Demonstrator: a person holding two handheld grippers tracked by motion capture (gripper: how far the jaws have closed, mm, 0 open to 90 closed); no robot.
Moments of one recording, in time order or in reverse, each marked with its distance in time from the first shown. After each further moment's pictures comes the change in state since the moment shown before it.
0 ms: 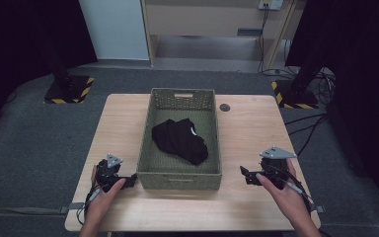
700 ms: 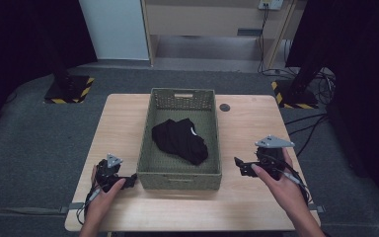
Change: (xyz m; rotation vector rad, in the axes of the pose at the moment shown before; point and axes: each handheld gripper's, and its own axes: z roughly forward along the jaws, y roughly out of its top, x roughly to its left) left arm 0.000 0.000 0.000 0.000 0.000 0.000; right arm 0.014 0.042 -0.010 -0.026 0.030 -0.002
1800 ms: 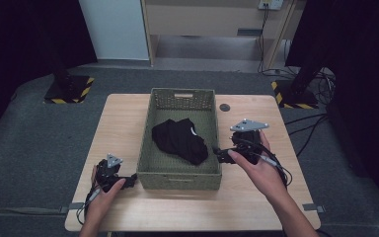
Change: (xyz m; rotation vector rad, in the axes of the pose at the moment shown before) left arm 0.000 0.000 0.000 0.000 0.000 0.000; right arm 0.043 0.059 0.020 -0.007 0.067 -0.064
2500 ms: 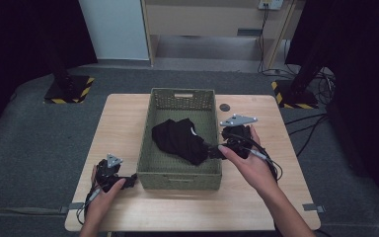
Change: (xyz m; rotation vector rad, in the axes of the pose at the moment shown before) left arm 0.000 0.000 0.000 0.000 0.000 0.000; right arm 0.010 0.016 0.018 0.013 0.021 -0.005
